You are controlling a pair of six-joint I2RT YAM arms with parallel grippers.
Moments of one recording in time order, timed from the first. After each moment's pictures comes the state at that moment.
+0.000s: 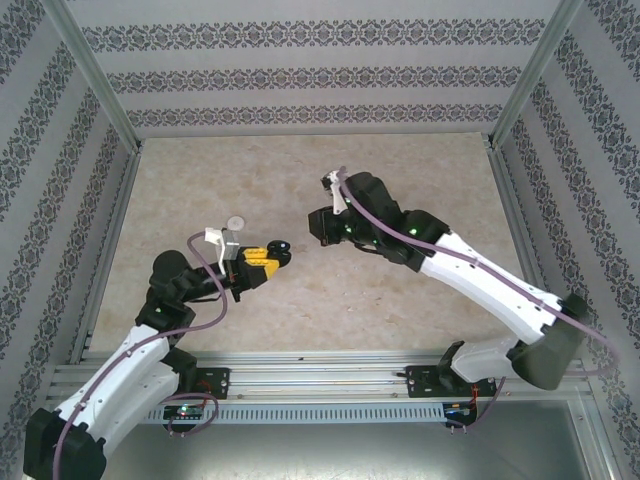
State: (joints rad) left arm -0.34 0.70 0.38 0.37 0.84 -0.35; right arm 0.83 1.32 1.32 -0.57 -0.05 0.51
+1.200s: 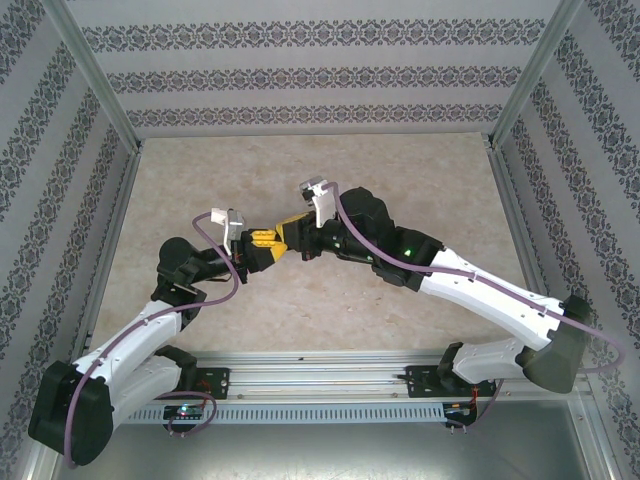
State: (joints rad) left arm -0.34 0.94 0.43 0.75 0.90 -0.53; right arm 0.95 1.29 1.23 -0.27 -0.15 0.47
